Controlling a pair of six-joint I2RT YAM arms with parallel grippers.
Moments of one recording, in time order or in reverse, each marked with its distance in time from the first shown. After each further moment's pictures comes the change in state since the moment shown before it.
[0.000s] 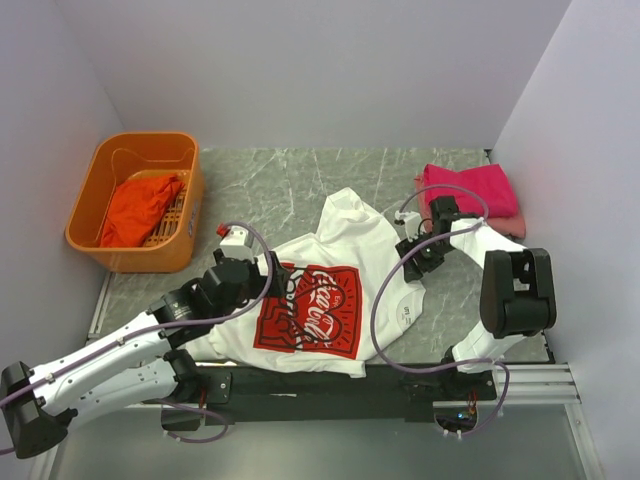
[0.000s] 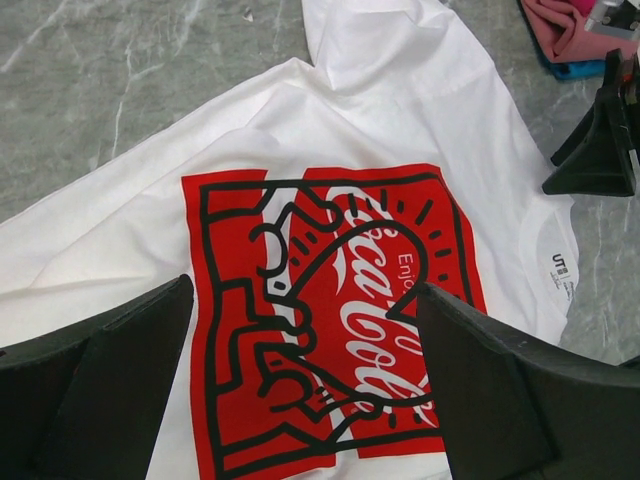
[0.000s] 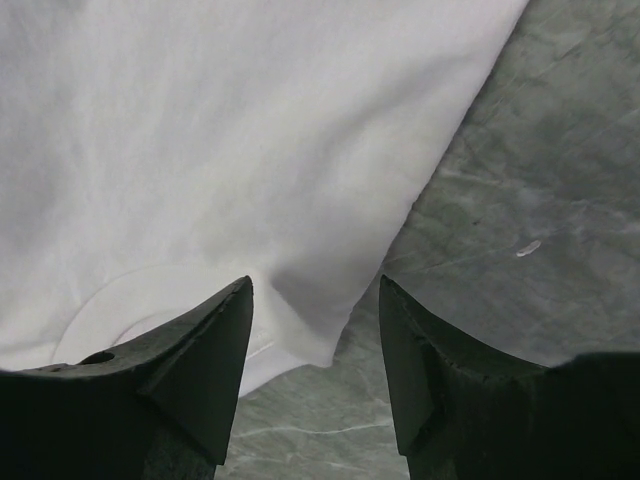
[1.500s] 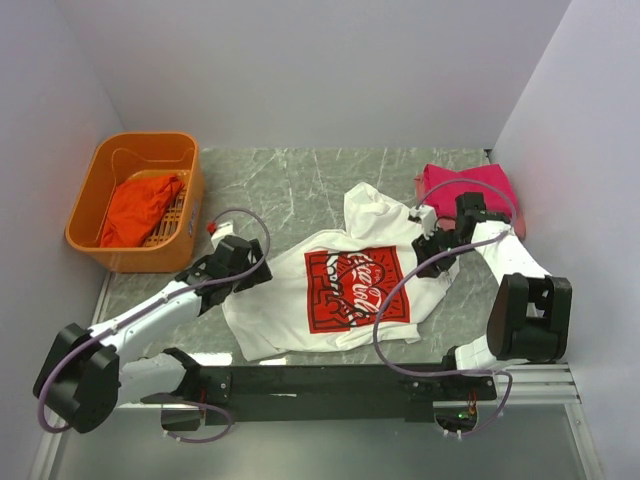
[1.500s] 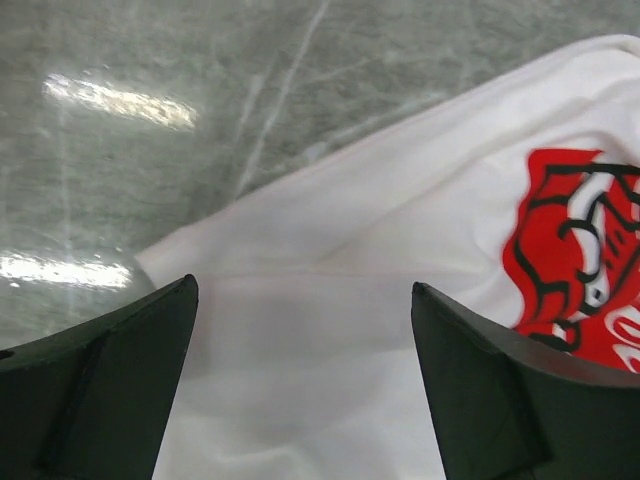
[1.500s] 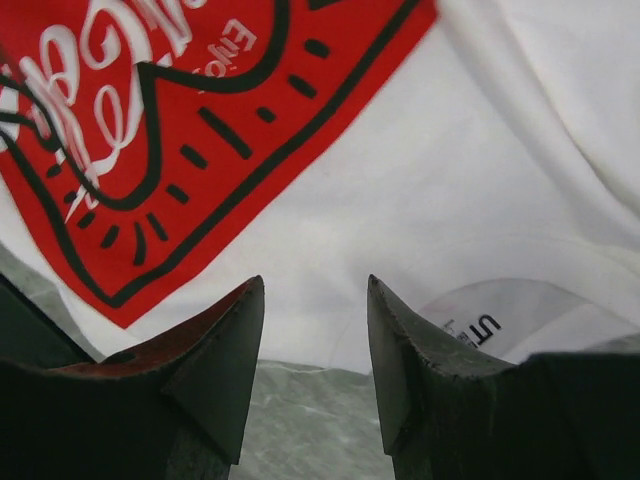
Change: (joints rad) left arm 0.367 0.320 -0.069 0.060 0.175 -0.155; right arm -0.127 -0.156 0.027 -0.180 -0.169 -0.277
